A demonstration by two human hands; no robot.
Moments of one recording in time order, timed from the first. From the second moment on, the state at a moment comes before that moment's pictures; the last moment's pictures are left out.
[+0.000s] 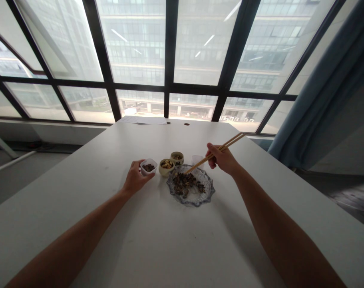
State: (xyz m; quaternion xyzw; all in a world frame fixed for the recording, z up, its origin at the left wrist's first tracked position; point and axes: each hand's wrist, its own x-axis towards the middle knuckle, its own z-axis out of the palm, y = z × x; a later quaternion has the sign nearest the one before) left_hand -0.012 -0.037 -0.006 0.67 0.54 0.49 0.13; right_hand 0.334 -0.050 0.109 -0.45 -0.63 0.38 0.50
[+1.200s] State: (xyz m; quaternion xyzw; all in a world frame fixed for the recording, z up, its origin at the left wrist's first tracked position) left_hand -0.007 -0.046 0.002 0.69 0.50 0.51 0.14; right_hand 0.303 -0.053 0.101 -0.41 -0.59 0.31 0.62
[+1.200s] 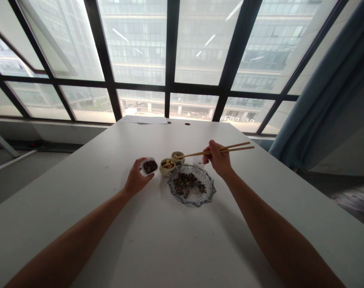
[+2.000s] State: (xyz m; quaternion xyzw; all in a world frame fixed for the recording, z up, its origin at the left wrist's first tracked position) left_hand -0.007 -0.046 0.002 0.70 0.50 0.49 0.15; right_hand 0.296 -0.065 0.099 -0.47 -0.74 0.30 0.37
